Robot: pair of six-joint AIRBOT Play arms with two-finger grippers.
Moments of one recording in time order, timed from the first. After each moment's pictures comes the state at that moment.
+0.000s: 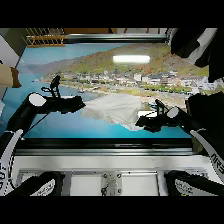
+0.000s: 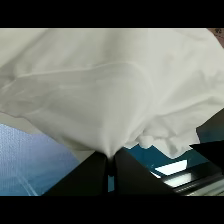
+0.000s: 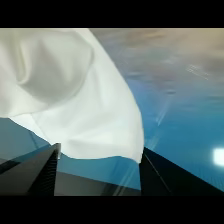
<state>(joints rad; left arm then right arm) -0.09 -1.17 0.90 0.87 -0.91 -1.52 0.13 -1.34 0.70 -0.88 0.83 1.53</state>
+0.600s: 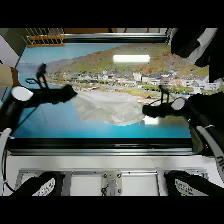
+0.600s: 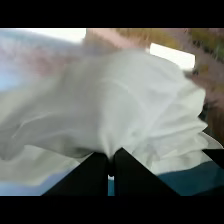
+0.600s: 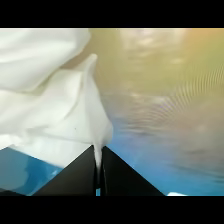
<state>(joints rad) 0.01 -1.11 1.06 0.87 -0.92 -1.52 0.07 -1.24 0.92 -1.08 0.87 1.49</state>
